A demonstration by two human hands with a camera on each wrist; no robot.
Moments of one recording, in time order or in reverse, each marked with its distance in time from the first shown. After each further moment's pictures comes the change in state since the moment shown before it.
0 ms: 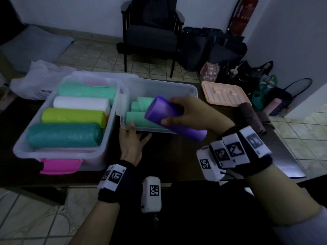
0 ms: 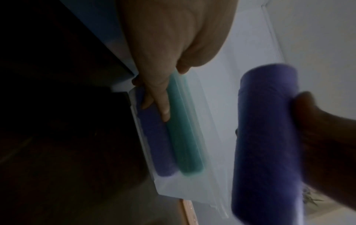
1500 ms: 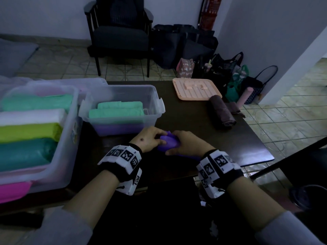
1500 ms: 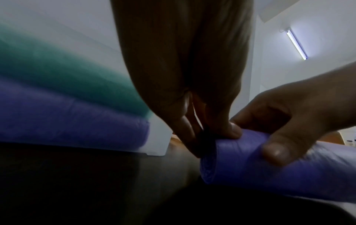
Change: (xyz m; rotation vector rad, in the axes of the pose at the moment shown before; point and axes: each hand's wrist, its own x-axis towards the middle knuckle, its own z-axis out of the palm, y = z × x) left_hand -0.013 -0.029 0.100 1.542 -0.868 0.098; right_hand -0.052 0.120 0.045 0.046 -0.207 0.470
